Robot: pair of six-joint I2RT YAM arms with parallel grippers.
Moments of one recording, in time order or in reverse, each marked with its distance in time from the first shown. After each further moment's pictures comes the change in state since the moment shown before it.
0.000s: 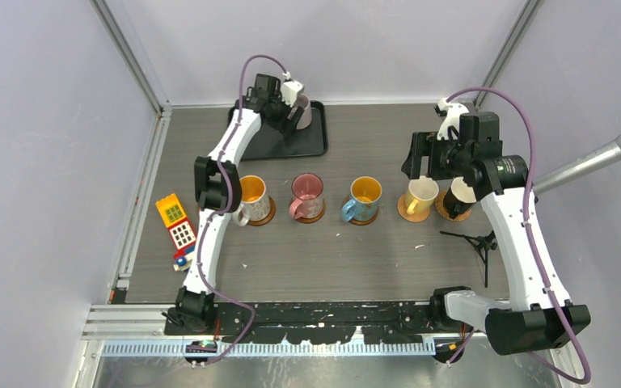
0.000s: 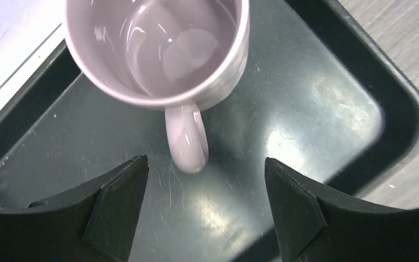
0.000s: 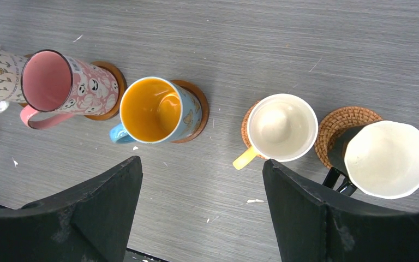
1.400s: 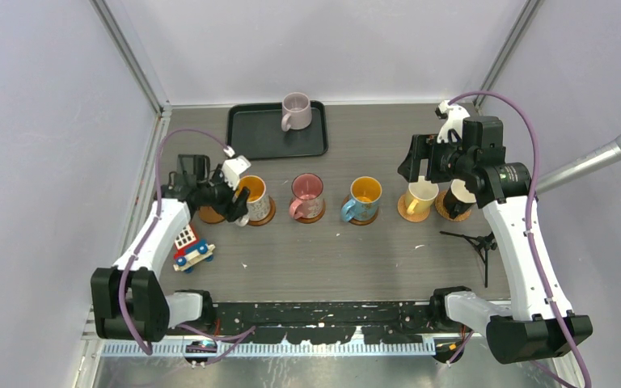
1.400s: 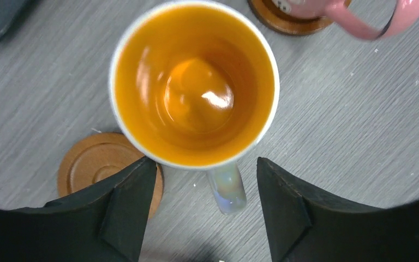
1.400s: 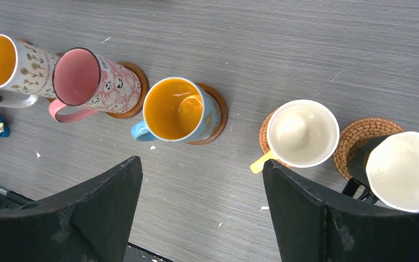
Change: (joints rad) left arm 0.206 -1.373 -1.715 0.237 0.256 0.225; right arm 0.000 -0.043 -0.036 0.037 -0.079 0.013
